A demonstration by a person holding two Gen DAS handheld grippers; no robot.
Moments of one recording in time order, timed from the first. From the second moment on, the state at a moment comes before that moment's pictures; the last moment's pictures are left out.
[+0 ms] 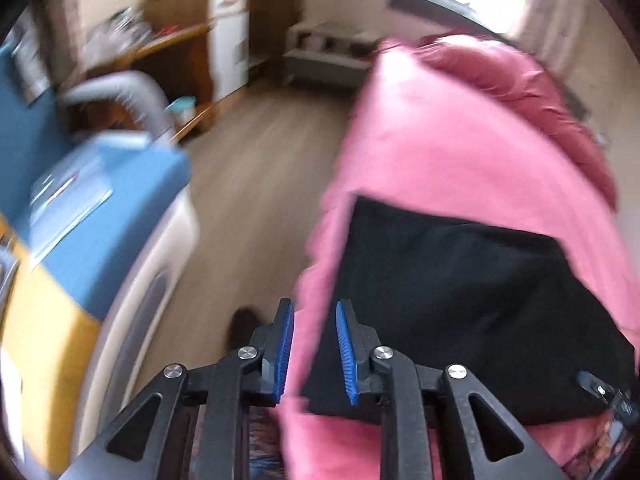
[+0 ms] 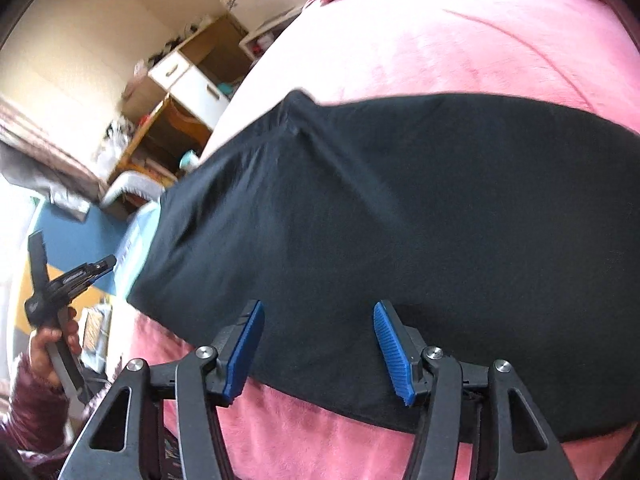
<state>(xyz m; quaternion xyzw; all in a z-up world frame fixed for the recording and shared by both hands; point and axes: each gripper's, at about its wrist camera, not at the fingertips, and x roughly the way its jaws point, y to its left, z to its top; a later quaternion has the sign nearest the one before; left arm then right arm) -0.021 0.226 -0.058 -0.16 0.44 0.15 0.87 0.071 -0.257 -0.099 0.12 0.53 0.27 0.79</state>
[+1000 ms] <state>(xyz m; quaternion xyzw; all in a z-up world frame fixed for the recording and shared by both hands) 0.046 0.041 -0.101 -0.08 0.53 -0.06 0.84 0.000 -0.714 -0.129 0.54 0.30 -0.14 0.77</state>
